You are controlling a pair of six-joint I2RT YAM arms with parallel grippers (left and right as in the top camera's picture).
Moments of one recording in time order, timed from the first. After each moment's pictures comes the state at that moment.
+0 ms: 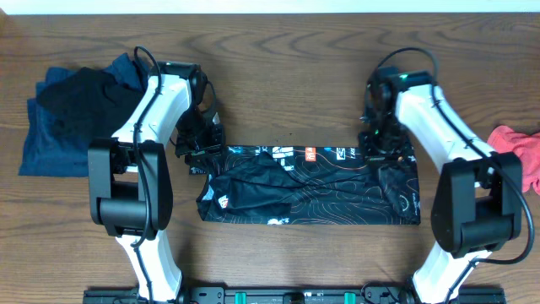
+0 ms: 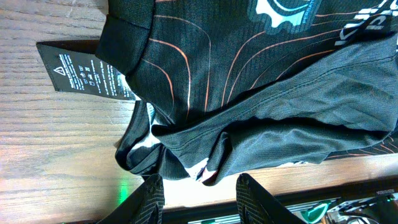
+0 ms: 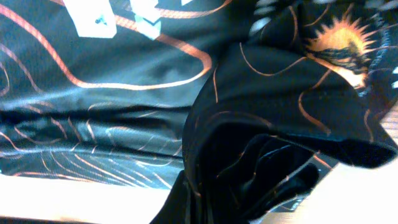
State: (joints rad) left arm -0.11 2.03 1.53 -1.40 0.28 -0.17; right arm 0.20 1.93 1.41 -1.29 -0.06 0.12
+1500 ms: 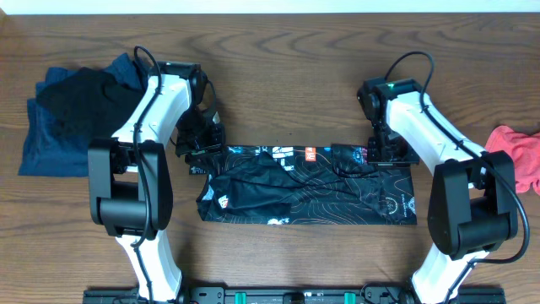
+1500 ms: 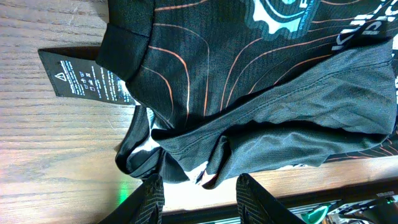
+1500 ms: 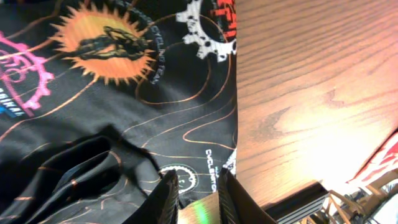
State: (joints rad) left arm -0.11 2.03 1.53 -1.39 0.28 -0.17; right arm 0.24 1.92 1.35 -1.29 0.29 0.48
